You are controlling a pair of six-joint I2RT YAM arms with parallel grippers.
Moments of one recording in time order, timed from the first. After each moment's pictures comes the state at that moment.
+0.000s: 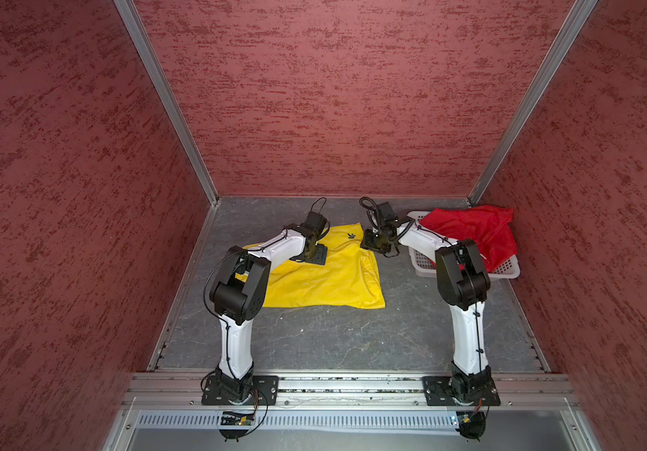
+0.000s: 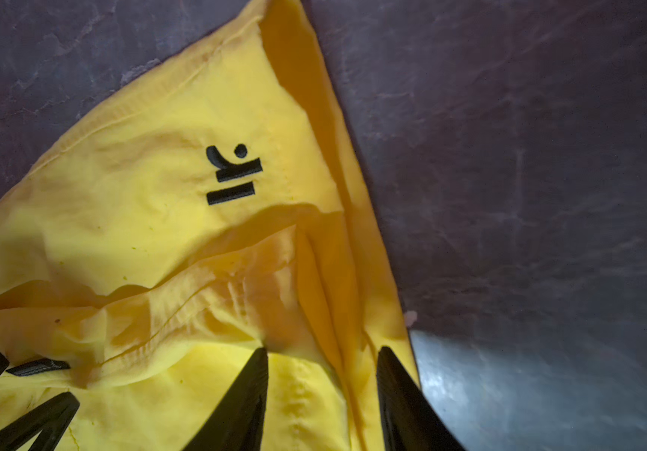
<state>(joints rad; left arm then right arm) -0.45 1.98 1.44 -0.67 -0.15 -0.27 0.37 2.18 1.65 -0.55 -0.22 0.55</state>
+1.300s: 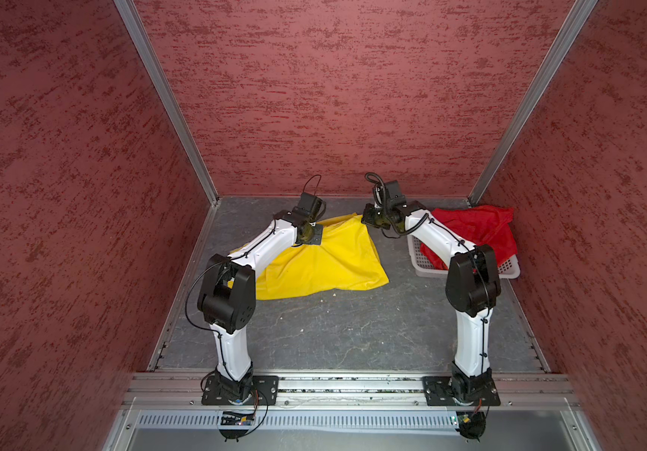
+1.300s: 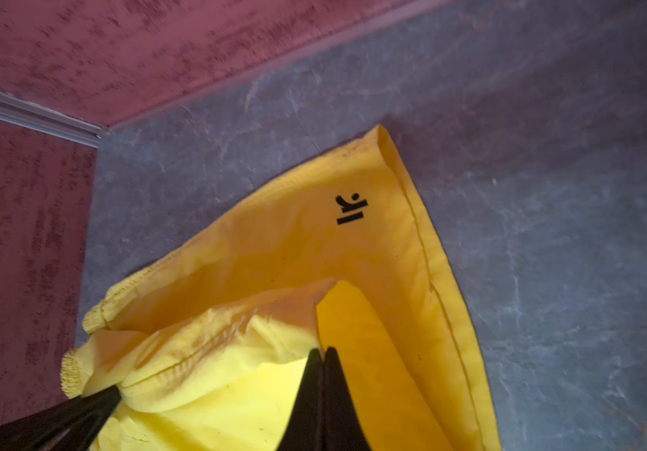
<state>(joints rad) -0.43 1.88 1.58 -0.71 -0.14 -0.24 0.37 2.08 1.84 -0.54 -0.19 0.59</state>
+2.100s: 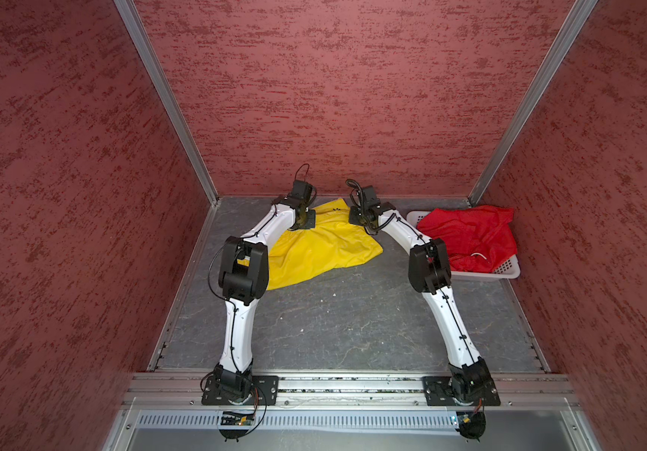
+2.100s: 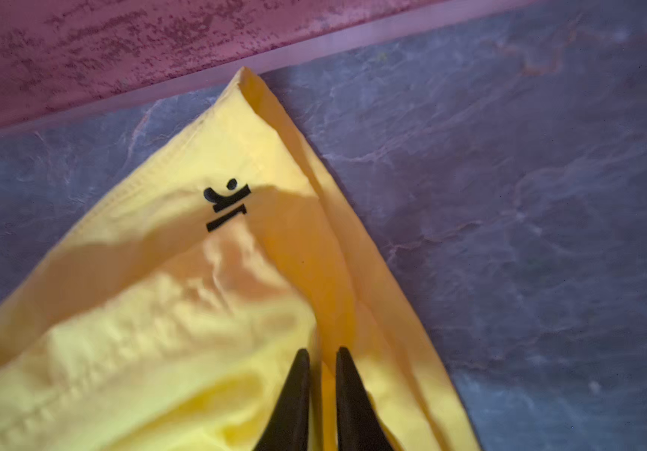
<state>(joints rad) -0.29 2.20 1.93 -0.75 -0.11 -0.25 0.38 2.62 2.37 -0.58 -0.02 0.51</state>
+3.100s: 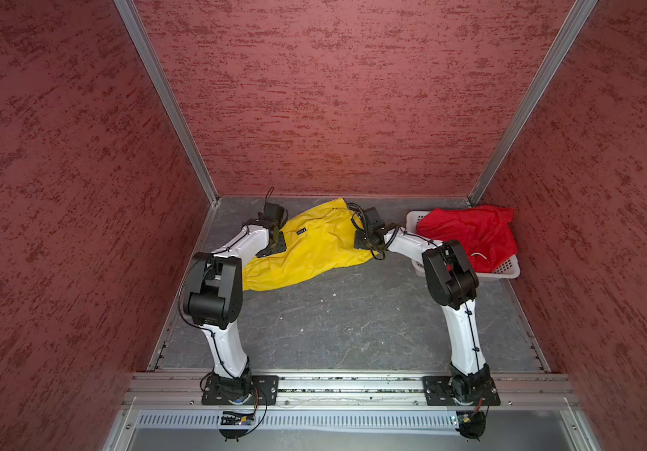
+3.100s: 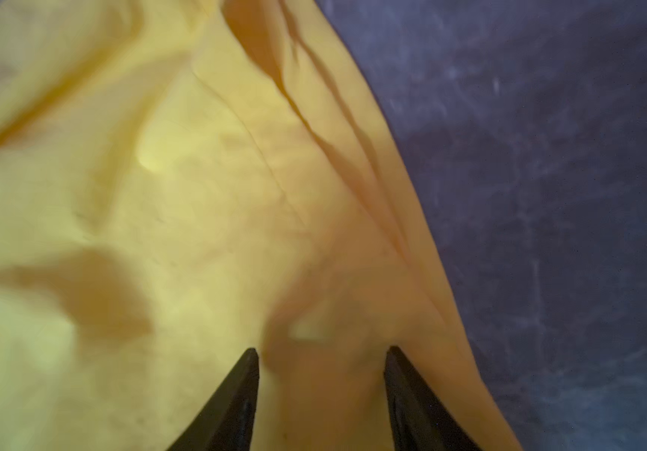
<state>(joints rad) -0.16 1.86 1.35 -0.66 -0.25 -0.45 0.45 2.22 1.61 -0.35 0.07 0.52</state>
